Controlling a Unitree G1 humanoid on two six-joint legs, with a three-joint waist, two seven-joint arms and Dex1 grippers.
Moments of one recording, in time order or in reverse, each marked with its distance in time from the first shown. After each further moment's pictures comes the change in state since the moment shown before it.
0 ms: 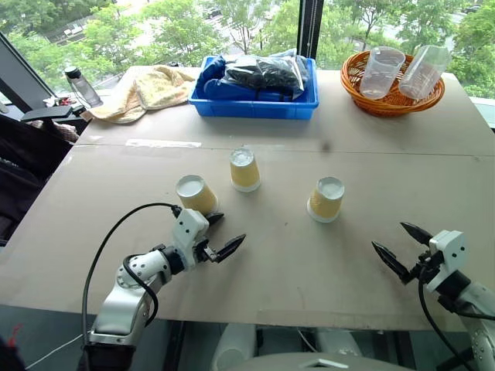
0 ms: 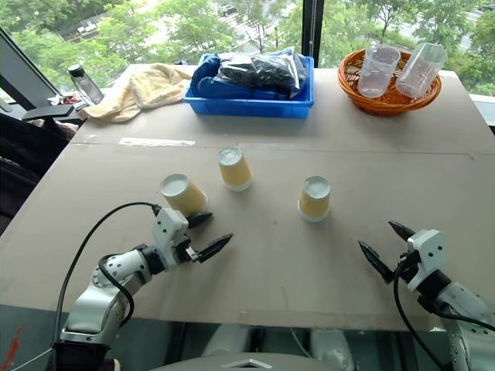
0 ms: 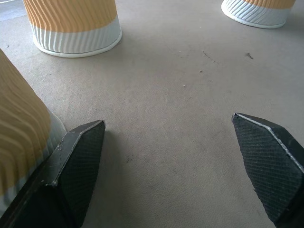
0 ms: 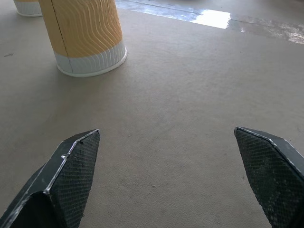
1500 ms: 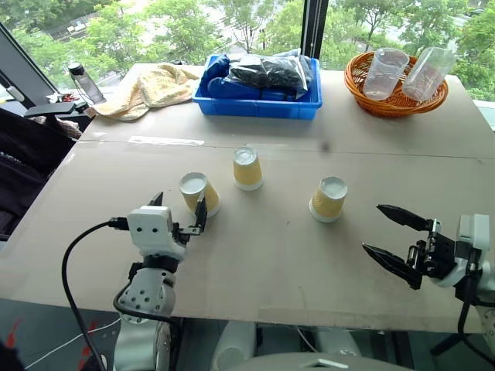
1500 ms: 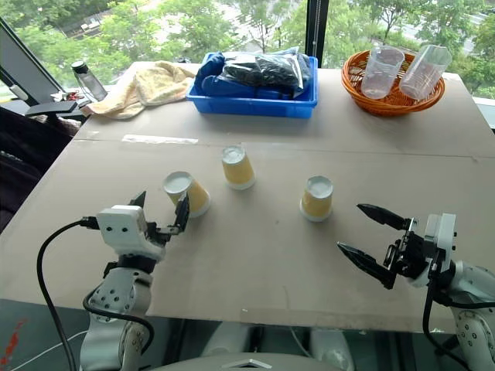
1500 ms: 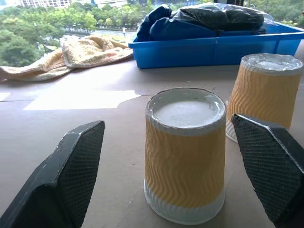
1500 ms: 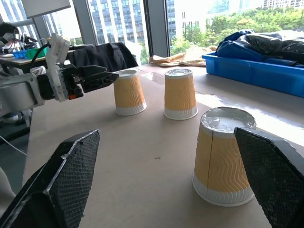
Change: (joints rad) left arm 0.085 -0.377 0.145 -0.330 0.222 -0.044 0.662; right arm -0.086 -0.094 -0.025 -0.195 0.358 0.102 0.356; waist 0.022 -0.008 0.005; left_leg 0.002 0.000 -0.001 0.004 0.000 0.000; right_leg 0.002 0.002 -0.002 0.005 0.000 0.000
